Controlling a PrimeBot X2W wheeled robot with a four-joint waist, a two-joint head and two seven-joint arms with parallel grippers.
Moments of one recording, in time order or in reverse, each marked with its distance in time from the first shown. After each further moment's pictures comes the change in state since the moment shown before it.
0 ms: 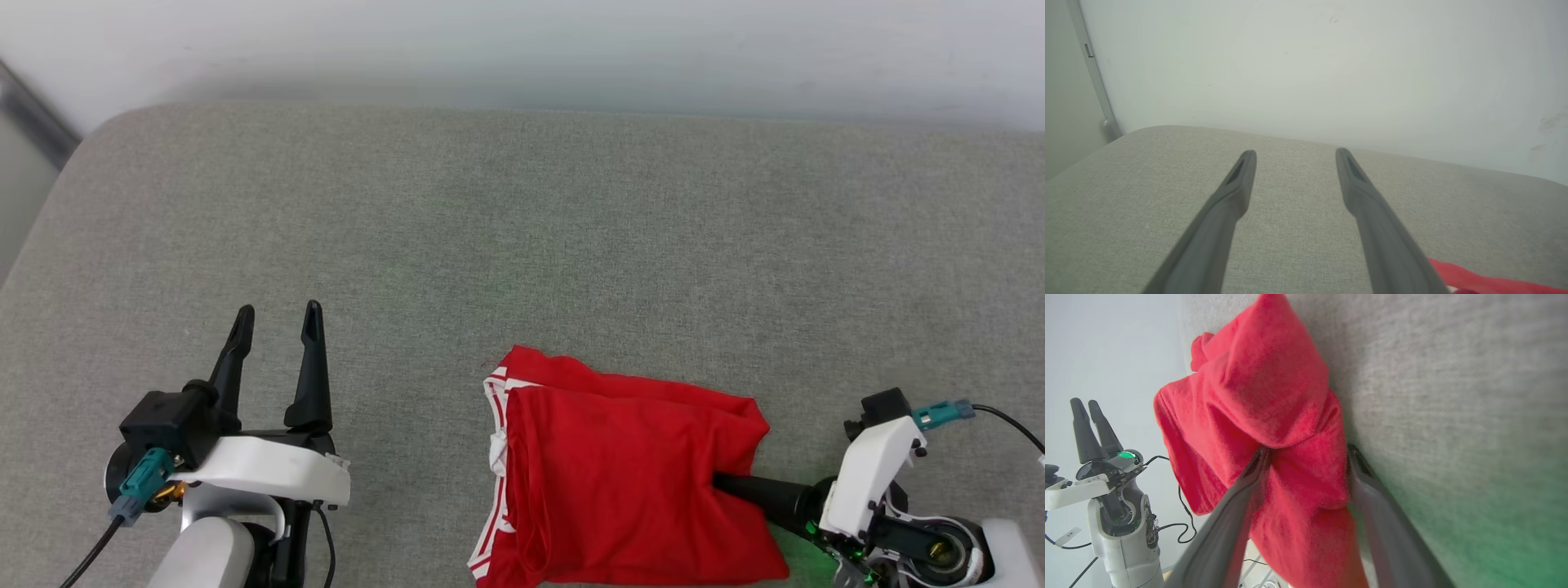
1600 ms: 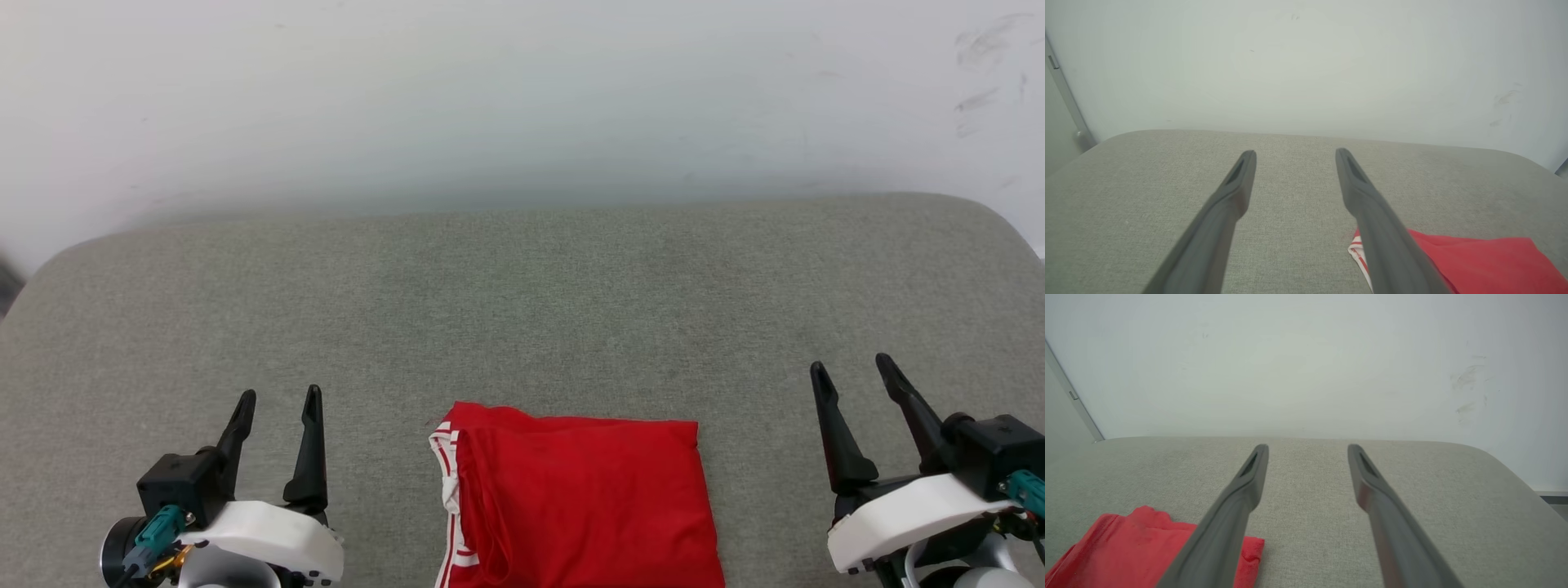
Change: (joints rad) left arm 0.103 0.145 -0.156 -0.030 -0.126 0.148 0.002; right arm 0.224 -0.046 0.128 -0.443 -0.792 -0.001 -1.024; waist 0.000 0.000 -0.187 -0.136
